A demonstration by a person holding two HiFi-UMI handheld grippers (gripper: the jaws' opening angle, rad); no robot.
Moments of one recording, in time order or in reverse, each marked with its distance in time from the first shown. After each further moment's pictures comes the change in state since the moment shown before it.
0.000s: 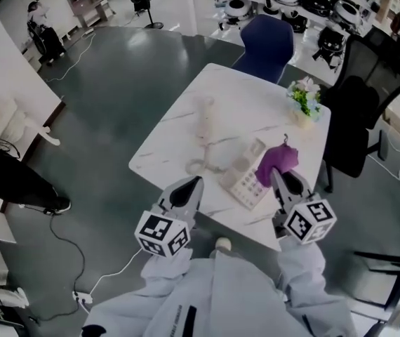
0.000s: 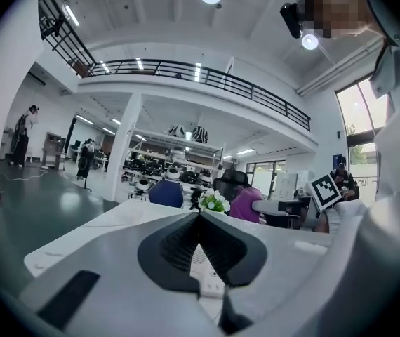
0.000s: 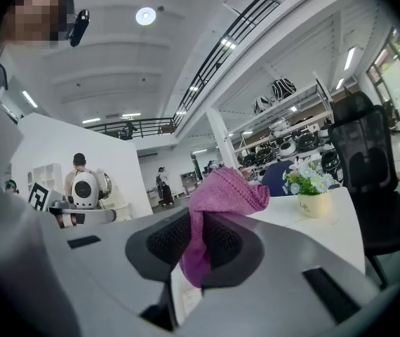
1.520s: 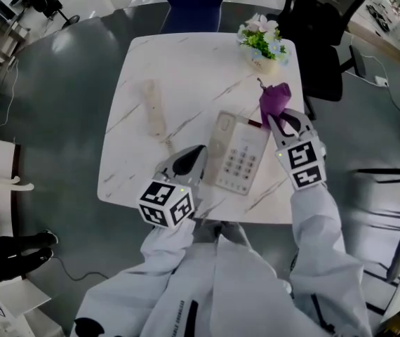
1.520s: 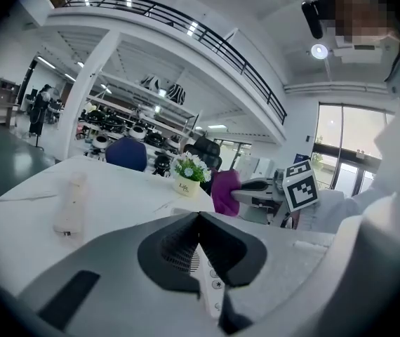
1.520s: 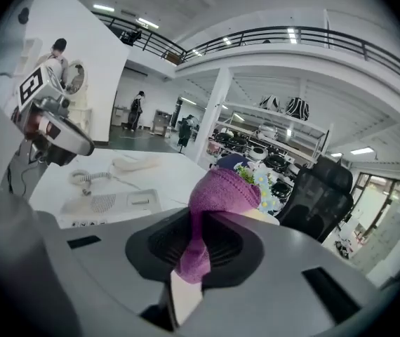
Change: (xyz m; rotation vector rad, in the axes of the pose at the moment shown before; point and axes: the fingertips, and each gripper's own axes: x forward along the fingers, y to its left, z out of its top) left arm 0.162 0.002 -0.072 -0.096 0.284 -0.368; right arm 0.044 -0.142 -0.025 -0.572 0.406 -0.414
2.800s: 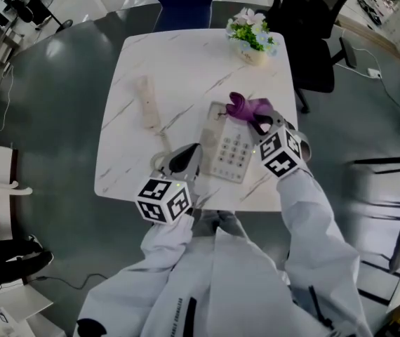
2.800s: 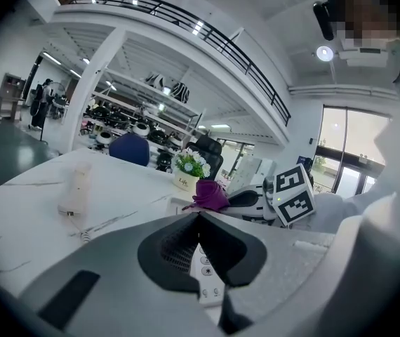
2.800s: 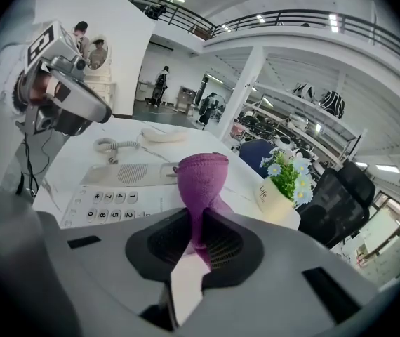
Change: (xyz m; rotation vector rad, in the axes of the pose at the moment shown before) left arm -0.013 -0.011 -0.019 -0.039 0.011 0.012; right arm 0.015 0.060 -0.040 -0.156 0.188 0.148
